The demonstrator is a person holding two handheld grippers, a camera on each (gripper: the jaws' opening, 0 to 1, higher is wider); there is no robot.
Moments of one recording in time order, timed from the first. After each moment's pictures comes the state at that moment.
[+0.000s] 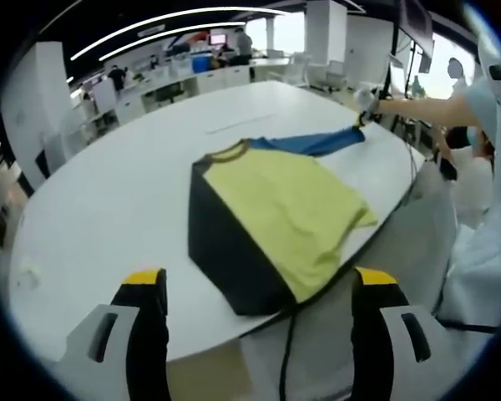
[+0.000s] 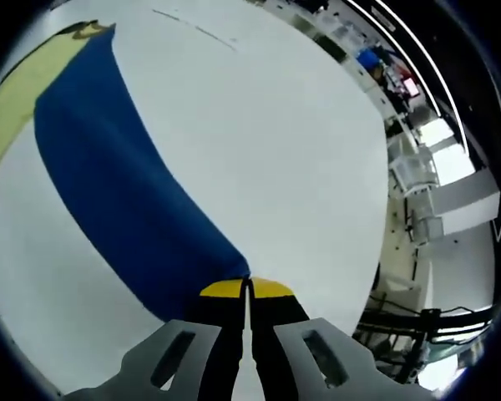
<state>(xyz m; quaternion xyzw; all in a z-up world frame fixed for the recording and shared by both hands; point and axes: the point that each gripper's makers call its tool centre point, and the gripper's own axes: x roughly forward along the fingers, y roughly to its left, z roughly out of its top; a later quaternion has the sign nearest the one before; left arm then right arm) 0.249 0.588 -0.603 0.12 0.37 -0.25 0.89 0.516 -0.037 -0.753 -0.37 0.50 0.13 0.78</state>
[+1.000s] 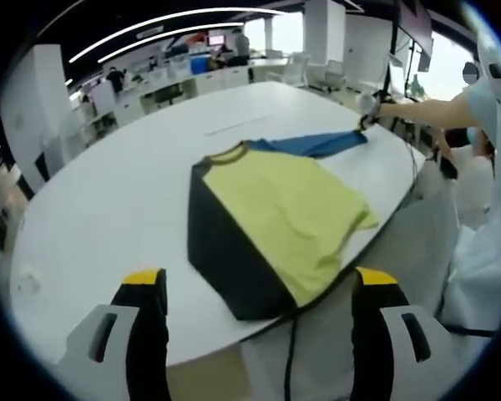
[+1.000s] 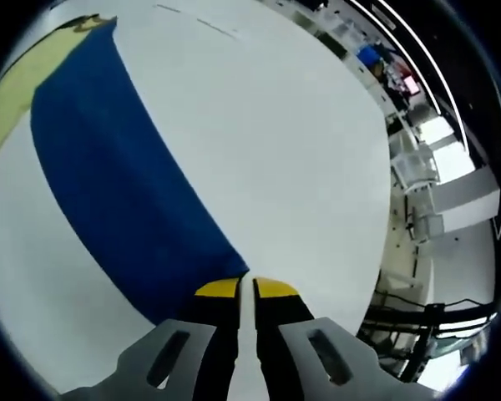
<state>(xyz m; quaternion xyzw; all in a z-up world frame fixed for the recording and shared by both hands) 0.260 0.580 -0.602 0.12 0.37 -0.26 0.89 0.510 -0.046 -0.758 -0.37 0.49 0.12 0.78</state>
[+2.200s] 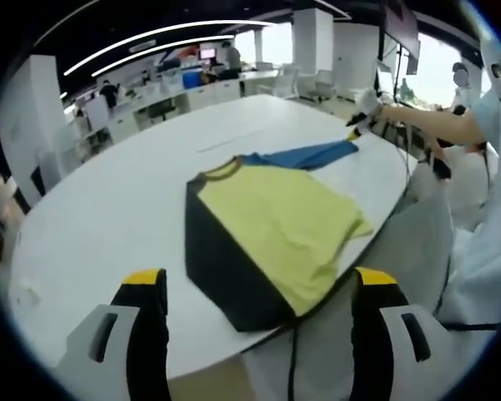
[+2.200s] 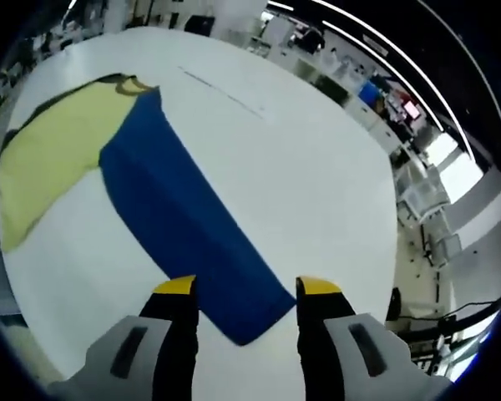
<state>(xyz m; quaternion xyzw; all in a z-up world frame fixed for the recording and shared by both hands) 0.259 0.574 -0.590 0.13 0.33 -0.28 0.89 0.483 0.047 -0.700 -0.31 0.39 0.20 0.84</state>
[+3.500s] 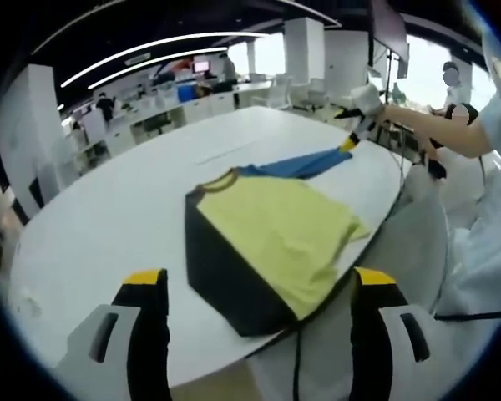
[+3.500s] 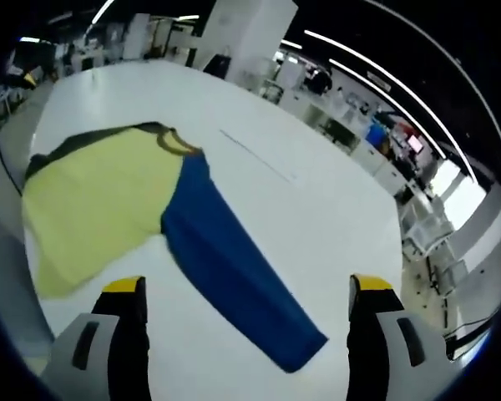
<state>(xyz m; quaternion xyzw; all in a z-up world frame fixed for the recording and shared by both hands) 0.255 0.576 -0.582 0.13 0.30 -0.30 0.90 0.458 0.146 -0.642 -0.29 0.30 0.25 0.87</state>
